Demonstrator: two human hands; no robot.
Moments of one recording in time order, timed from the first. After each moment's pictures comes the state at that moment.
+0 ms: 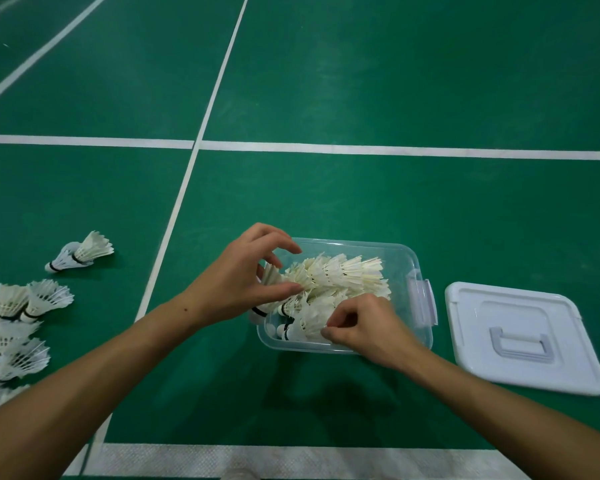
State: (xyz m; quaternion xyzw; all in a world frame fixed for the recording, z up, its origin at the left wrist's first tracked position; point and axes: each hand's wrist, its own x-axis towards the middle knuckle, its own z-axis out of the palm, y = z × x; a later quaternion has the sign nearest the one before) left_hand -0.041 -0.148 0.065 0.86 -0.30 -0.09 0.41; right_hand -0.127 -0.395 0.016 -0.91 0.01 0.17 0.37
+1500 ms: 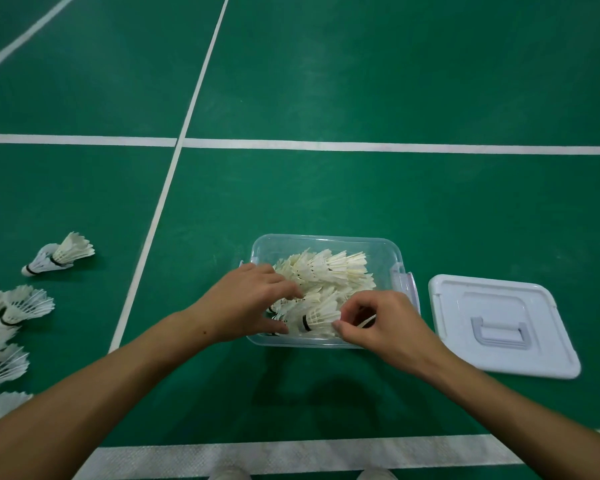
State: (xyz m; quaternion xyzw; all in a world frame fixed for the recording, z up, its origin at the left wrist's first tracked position) left_hand -0.050 -0.164 0.019 0.87 -0.47 -0.06 0.10; right_hand -0.154 -0.424 0.047 -0.90 0.01 0.10 0.42
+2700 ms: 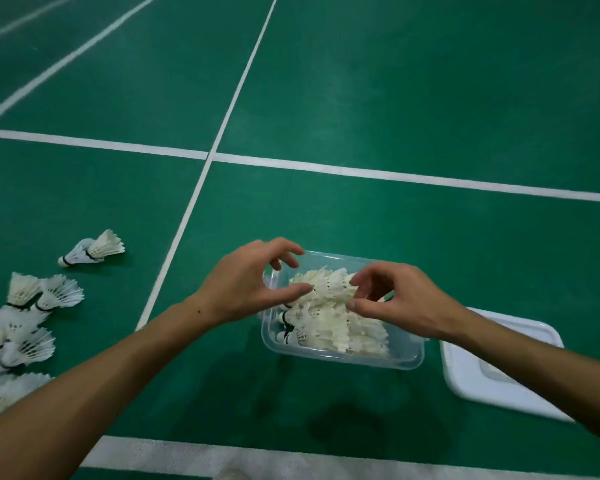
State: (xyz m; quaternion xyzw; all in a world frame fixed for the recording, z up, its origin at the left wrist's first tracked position) left_hand -0.049 -0.146 0.073 0.89 -0.29 -0.03 0.35; right_hand -0.102 -0.437 0.100 -0.91 -0.06 0.15 0.38
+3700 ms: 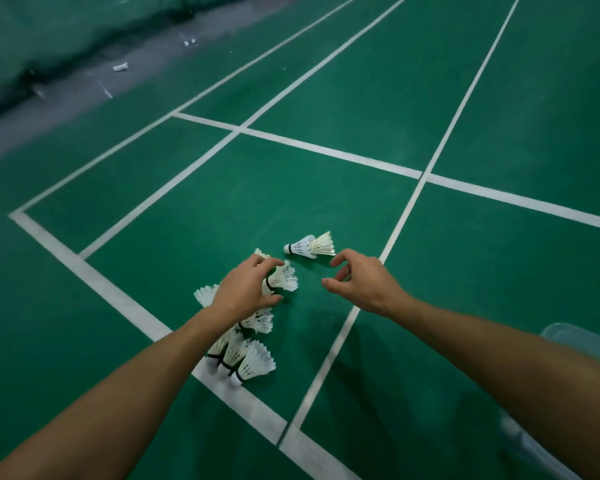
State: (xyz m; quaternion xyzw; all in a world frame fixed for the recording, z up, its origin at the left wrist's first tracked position) left_hand -0.066 0.226 -0.005 0.99 0.07 -0.03 0.12; right_hand 0.033 -0.023 0.001 -0.89 -0.25 0.18 0.33
